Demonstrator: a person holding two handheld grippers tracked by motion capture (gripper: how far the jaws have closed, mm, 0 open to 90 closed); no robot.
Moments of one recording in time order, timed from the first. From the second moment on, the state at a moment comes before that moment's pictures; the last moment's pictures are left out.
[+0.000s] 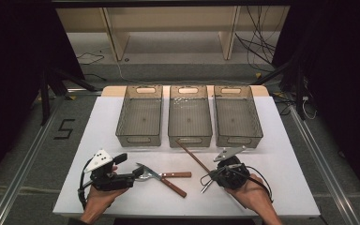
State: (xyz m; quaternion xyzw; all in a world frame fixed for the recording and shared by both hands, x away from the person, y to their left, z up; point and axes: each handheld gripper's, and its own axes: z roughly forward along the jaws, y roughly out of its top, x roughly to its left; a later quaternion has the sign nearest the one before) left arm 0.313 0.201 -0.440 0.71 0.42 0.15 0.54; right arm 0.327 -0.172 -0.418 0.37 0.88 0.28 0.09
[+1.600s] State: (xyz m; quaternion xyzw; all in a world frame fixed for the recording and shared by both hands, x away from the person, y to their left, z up) left arm 0.371 0.125 -0.422 0.64 0.53 -0.09 0.55; right arm 0.329 -0.114 -0.406 0.33 0.85 0.40 0.13
